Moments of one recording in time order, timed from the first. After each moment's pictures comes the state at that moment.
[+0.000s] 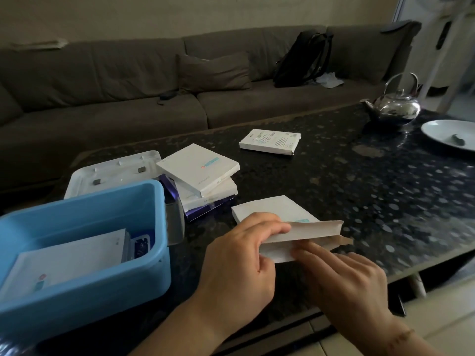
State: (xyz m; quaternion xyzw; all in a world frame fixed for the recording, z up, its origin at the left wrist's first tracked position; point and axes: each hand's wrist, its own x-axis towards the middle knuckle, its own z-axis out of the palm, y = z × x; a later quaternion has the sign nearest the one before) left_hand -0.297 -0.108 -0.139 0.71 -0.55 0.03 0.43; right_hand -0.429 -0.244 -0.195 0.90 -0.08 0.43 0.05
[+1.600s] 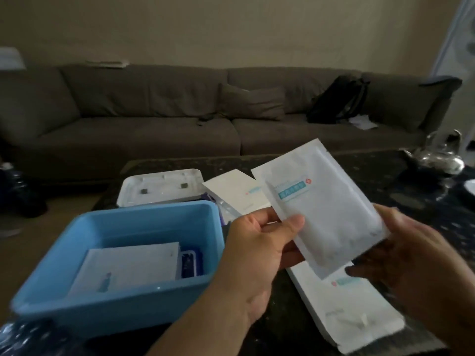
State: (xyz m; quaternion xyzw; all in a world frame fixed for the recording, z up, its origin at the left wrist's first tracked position) left_hand -0.275 -0.080 -0.055 0.53 -0.17 -0.35 0.75; right_hand -0.396 -0.208 -0.045 0.61 -0.04 0.21 -0.77
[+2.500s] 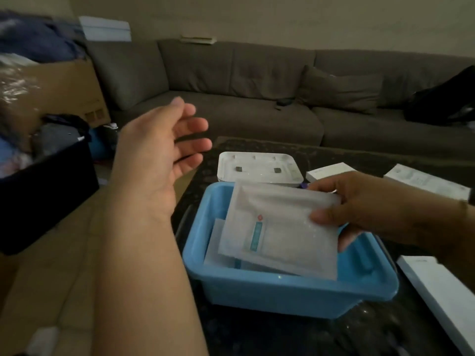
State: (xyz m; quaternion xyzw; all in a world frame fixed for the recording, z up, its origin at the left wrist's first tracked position) left_hand -0.118 0.126 -0.018 0.60 -0.04 0.06 0.79; right_hand -0.184 -0.117 -0.033 0.86 -0.11 -0.15 -0.47
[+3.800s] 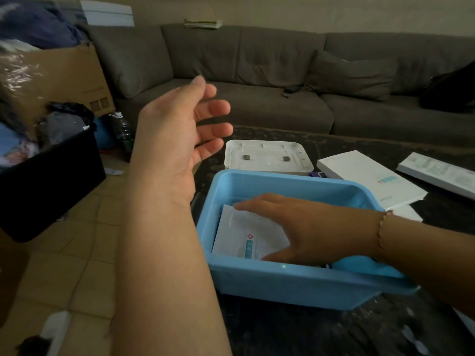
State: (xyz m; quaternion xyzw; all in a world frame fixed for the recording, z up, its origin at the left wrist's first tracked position) left_hand -0.114 0.118 -0.022 0.60 -0.09 0.03 0.79; right_hand -0.159 -0.058 -0.081 0.97 0.19 -0.14 -0.10
